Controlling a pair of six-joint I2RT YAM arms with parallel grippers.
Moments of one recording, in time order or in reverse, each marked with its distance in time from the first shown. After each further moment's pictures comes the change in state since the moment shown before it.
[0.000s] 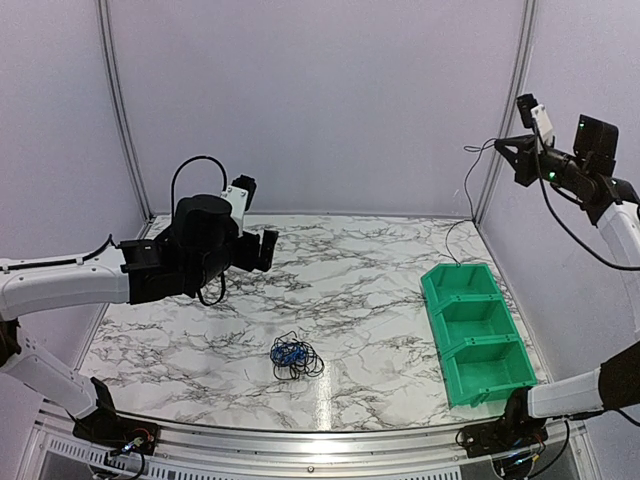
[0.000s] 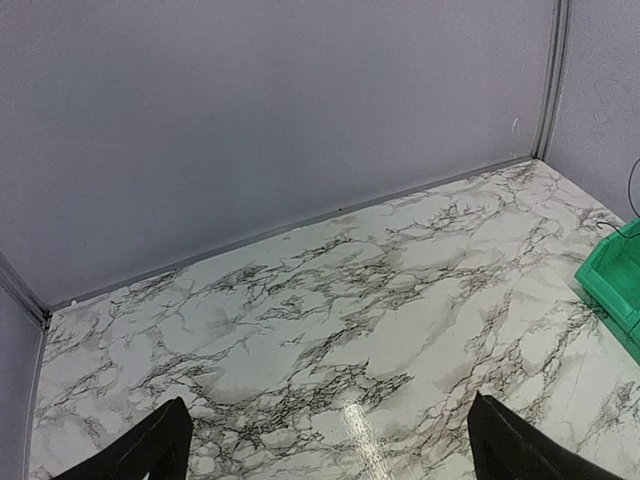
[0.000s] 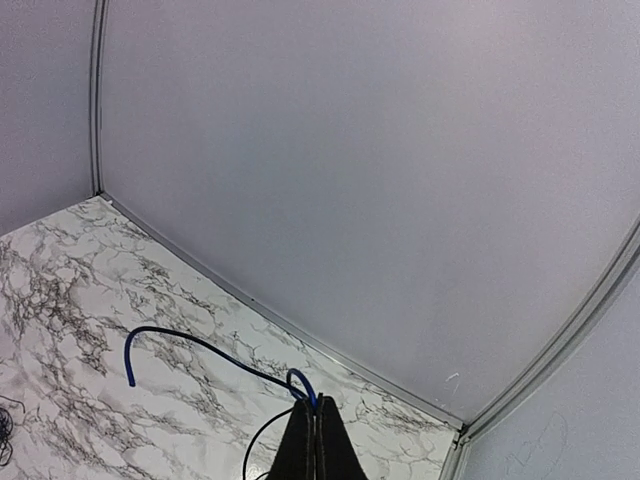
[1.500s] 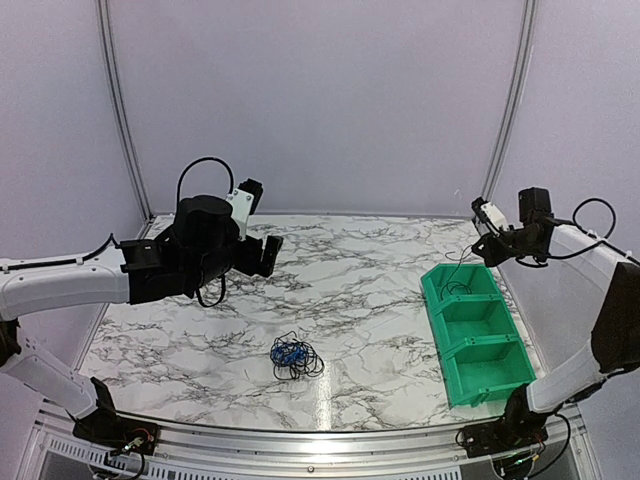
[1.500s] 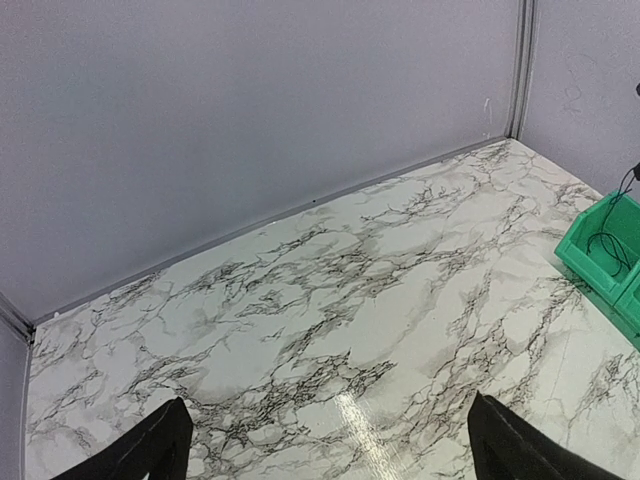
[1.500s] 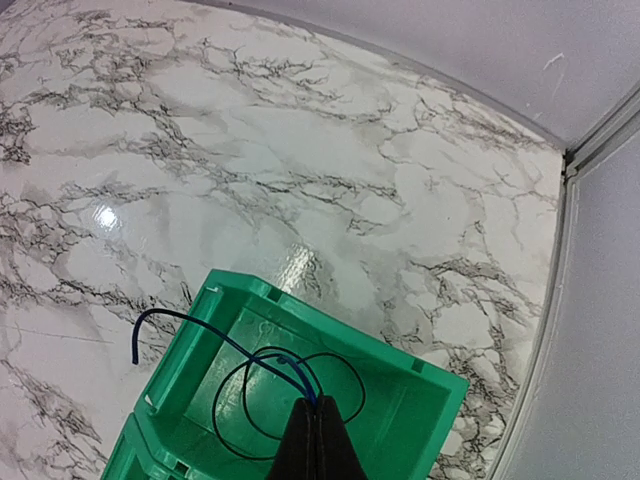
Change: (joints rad) left arm 0.000 0.000 0.000 -0.016 0.077 0.037; right arm -0.003 0.197 -0.385 -0.063 0.238 -0.119
